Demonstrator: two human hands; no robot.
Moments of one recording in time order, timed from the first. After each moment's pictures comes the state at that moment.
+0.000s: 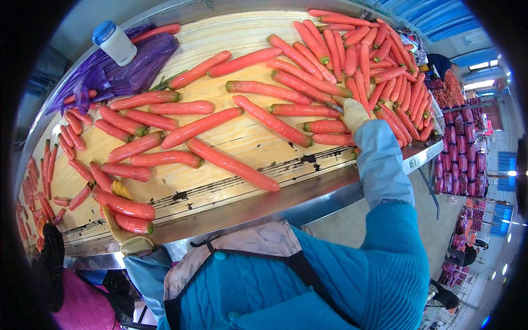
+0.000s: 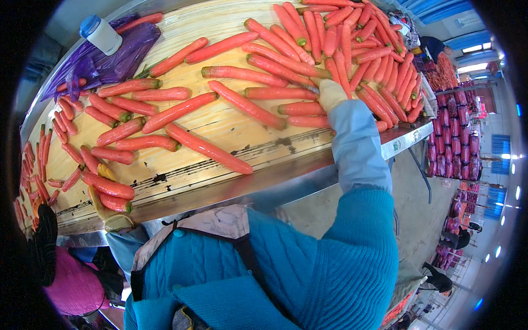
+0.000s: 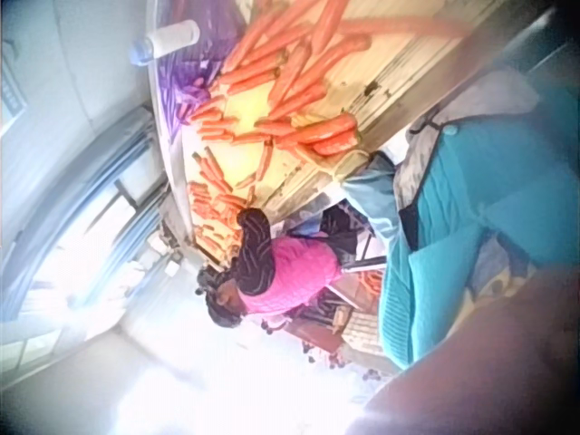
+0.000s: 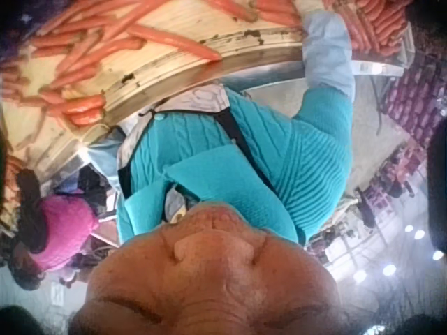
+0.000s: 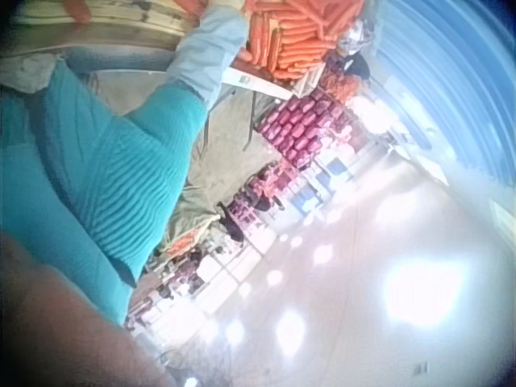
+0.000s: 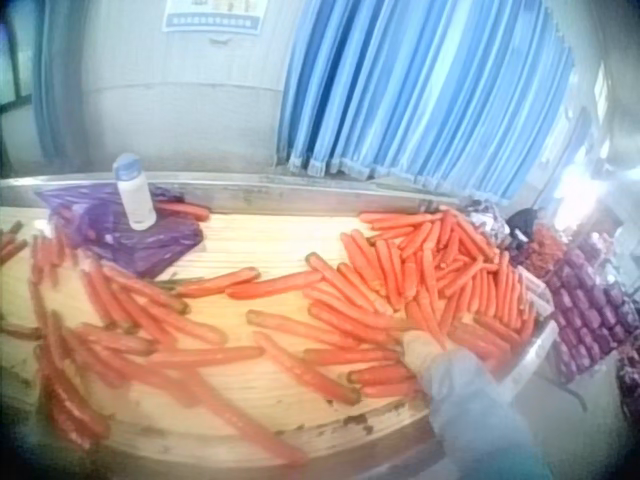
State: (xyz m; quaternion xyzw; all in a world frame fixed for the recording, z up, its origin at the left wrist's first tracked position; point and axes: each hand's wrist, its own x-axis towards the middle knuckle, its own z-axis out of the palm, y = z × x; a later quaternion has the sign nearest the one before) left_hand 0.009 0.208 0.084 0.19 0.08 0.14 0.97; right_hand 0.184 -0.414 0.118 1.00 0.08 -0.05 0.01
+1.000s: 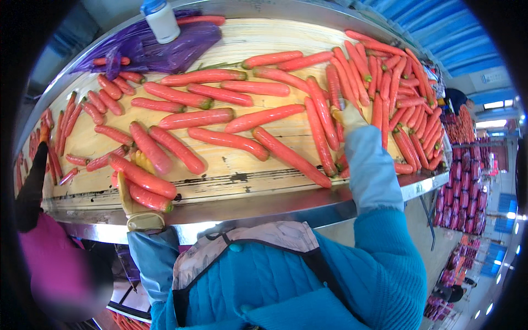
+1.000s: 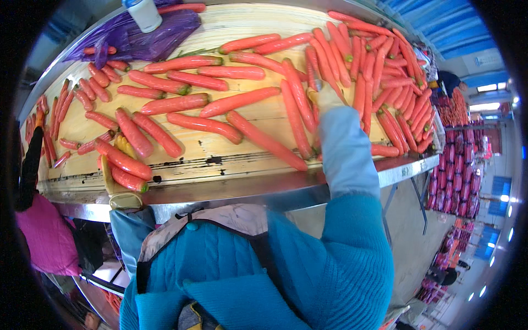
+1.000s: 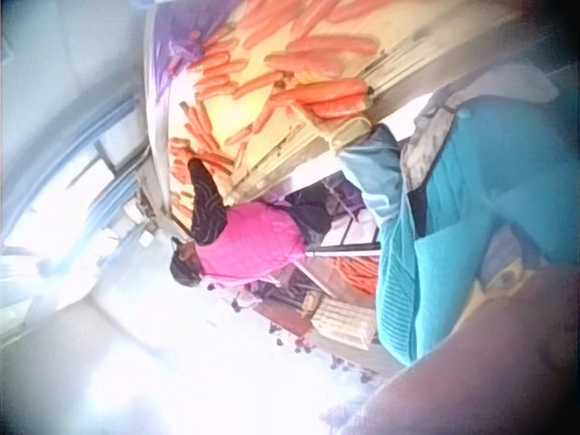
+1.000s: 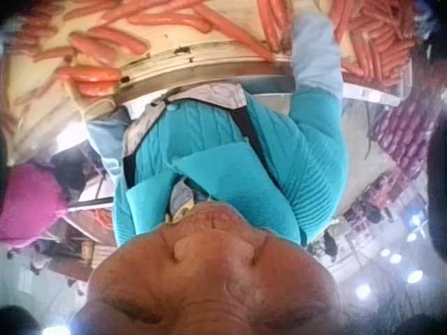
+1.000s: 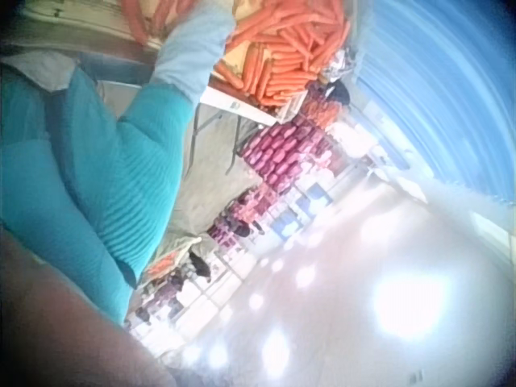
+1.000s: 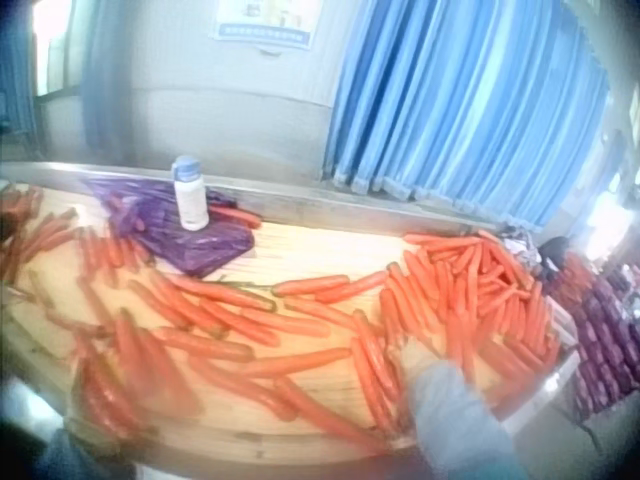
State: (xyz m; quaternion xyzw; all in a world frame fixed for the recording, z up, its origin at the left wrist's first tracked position) left_hand -0.038 0.330 0.048 0.26 0.14 0.15 0.94; right_hand 0.194 -0.170 0.084 0.87 -0.10 0.00 -0.48
